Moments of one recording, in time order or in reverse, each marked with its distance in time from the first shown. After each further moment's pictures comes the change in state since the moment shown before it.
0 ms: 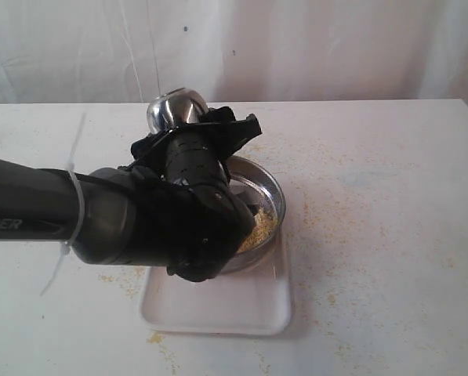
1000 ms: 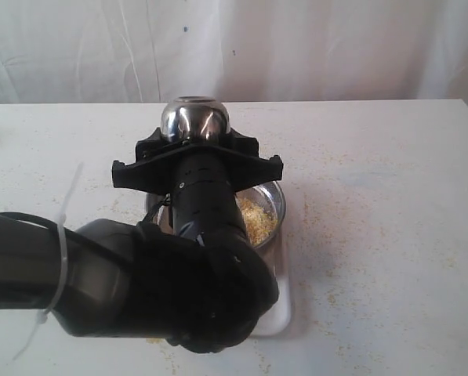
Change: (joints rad) left arm -0.144 -0.049 0.079 0.004 0.159 0.306; right arm 0.000 0.000 0.000 0.002 0.000 0.000
